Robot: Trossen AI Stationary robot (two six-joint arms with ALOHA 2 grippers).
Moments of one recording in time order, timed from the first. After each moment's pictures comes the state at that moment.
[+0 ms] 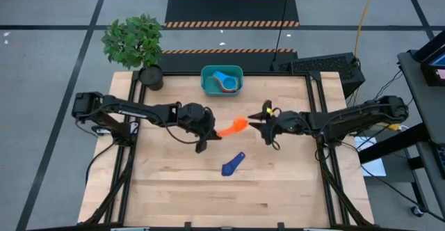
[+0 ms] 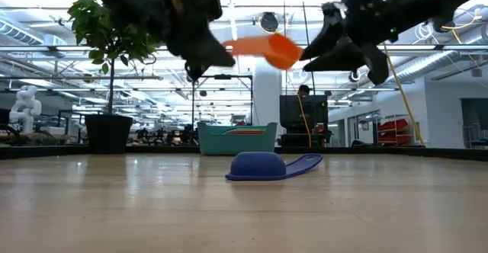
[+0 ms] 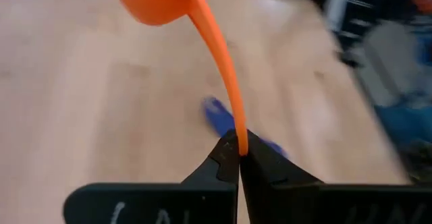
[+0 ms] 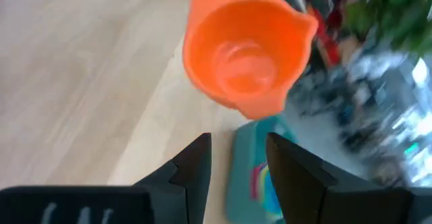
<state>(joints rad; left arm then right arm) 0.06 1.50 0.86 0.05 0.33 -0.14 0.07 1.14 0.51 0.24 0.34 -0.88</state>
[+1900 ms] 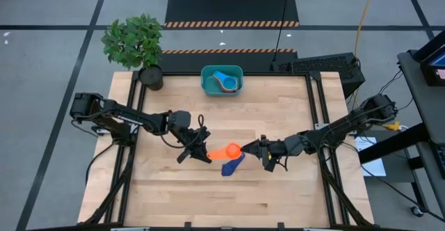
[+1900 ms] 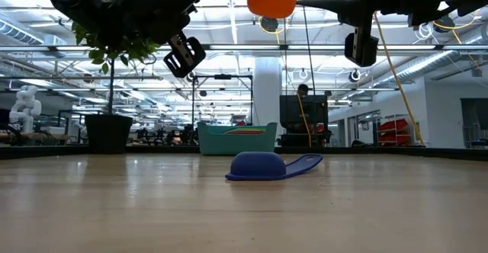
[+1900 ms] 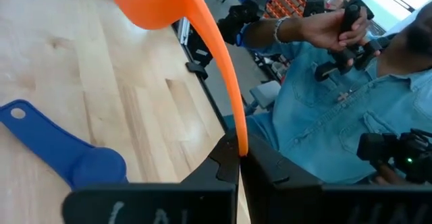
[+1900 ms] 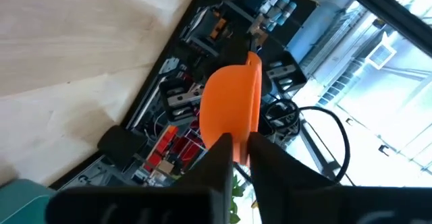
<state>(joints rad) -0.01 1.48 0.64 0.57 0.74 -0.46 0.36 1.33 0.51 0.71 0.35 -2.08</state>
